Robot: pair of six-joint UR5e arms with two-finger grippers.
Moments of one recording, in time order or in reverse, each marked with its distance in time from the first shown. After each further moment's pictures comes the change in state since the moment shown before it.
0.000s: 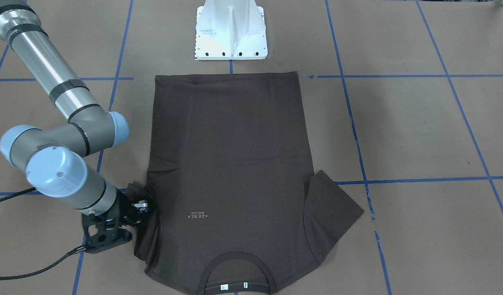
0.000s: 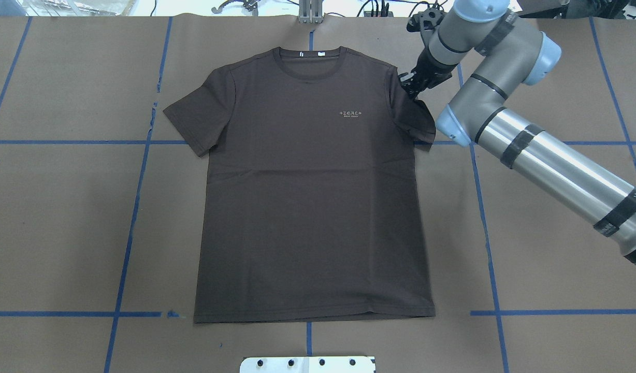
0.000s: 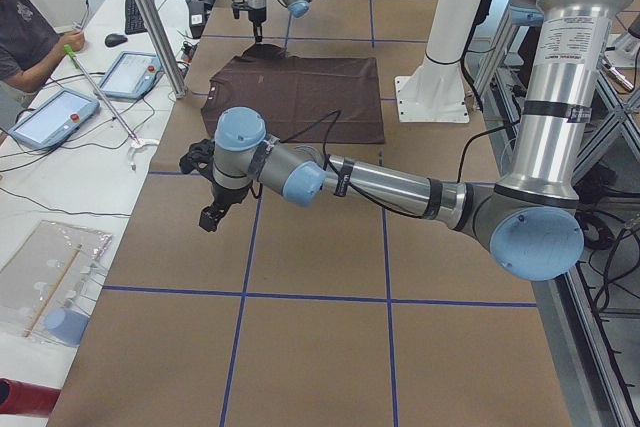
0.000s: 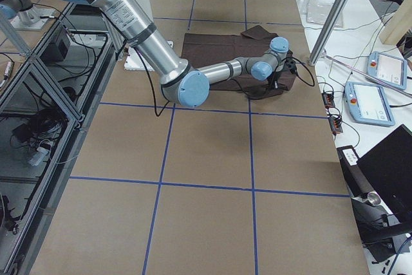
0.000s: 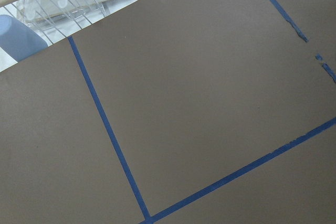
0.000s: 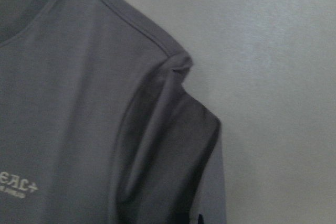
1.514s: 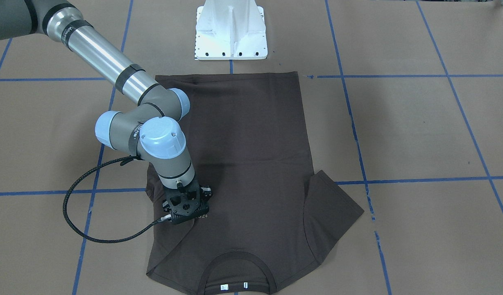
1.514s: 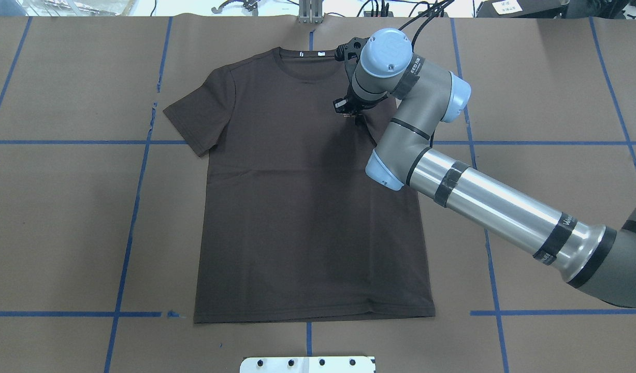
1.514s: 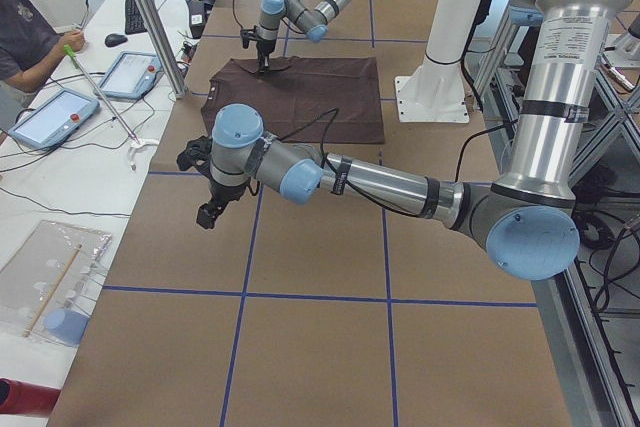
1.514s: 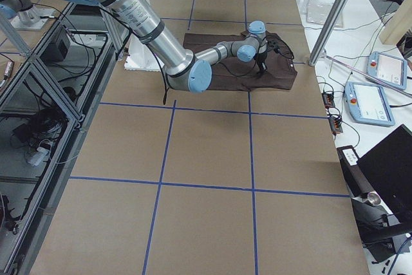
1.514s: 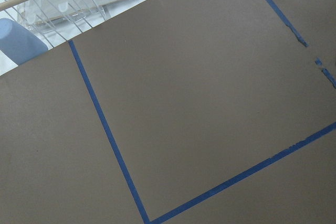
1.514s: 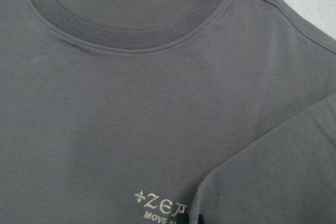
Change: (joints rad) left arm 0.000 -0.016 0.003 0.001 -0.001 -0.009; right arm -0.177 0.118 -0.041 0.009 -0.295 0.107
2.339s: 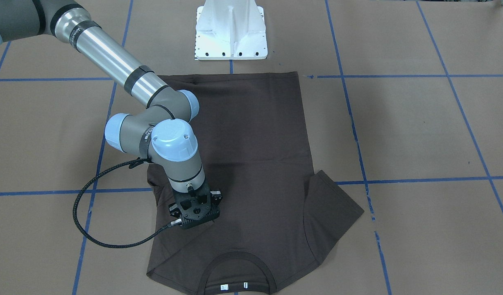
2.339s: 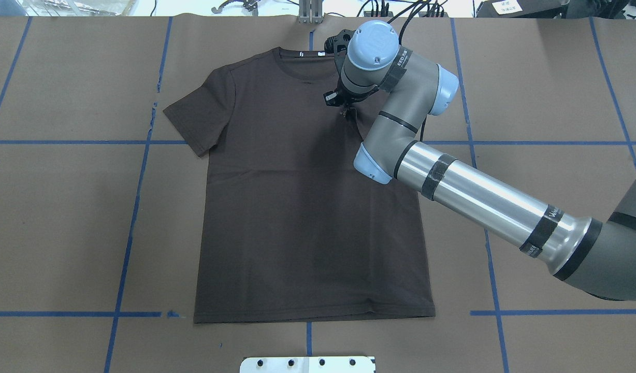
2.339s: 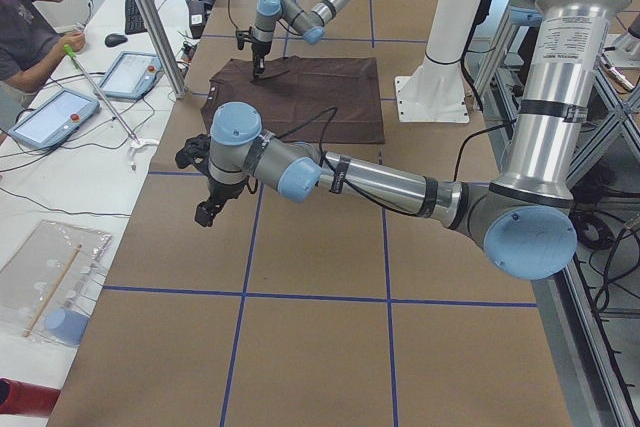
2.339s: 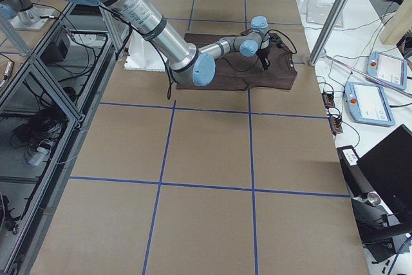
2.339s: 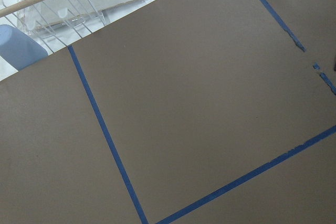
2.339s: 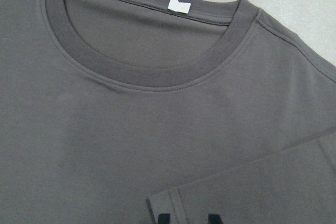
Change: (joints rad) left arm 0.000 -0.006 0.002 0.000 0.000 -0.001; right arm 0.000 0.053 -0.051 0.006 -0.019 -0.001
